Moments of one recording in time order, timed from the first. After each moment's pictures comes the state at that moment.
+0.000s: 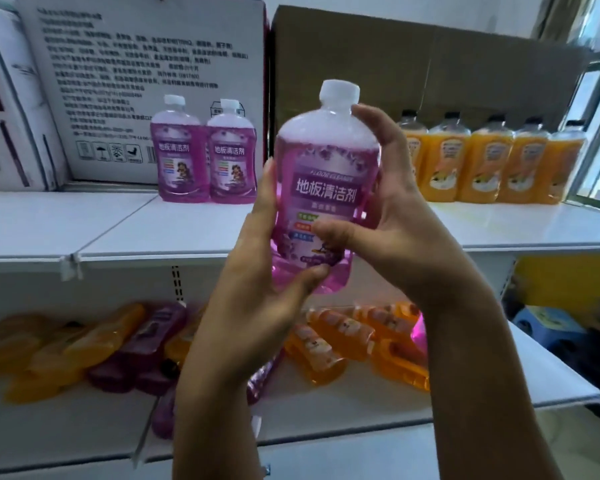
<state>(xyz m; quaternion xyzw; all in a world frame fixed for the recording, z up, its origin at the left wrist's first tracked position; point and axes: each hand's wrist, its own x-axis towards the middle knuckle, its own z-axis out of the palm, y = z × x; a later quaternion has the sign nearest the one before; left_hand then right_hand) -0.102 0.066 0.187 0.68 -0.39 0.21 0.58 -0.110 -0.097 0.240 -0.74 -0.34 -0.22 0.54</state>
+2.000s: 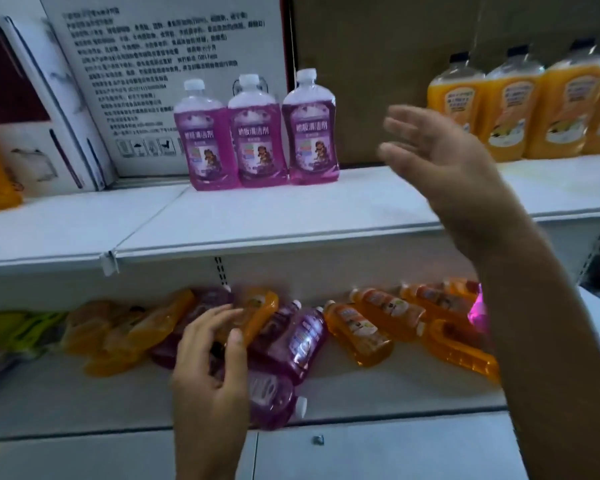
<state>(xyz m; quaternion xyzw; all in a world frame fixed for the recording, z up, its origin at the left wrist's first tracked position) -0.107 0.116 0.080 0.77 -0.08 0.37 0.52 -0.050 -0.135 0.227 -0.77 -0.16 -0.29 0.54</state>
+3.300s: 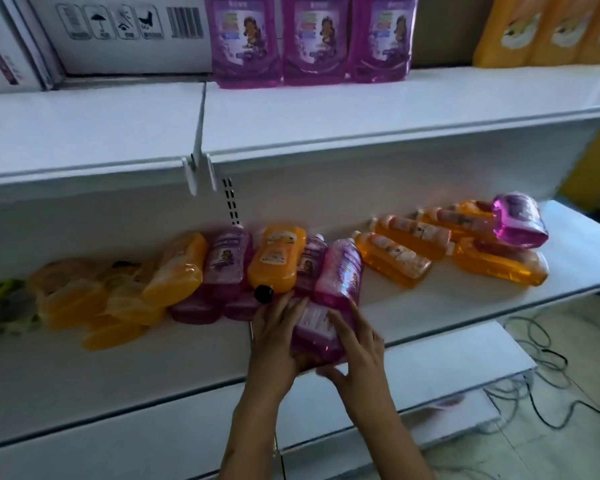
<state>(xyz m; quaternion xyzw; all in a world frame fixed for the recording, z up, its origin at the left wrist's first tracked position) 0.009 0.217 -0.114 0.90 -0.24 0.06 0.34 -0.069 0.079 -0.126 -0.91 0.08 -0.20 0.36</state>
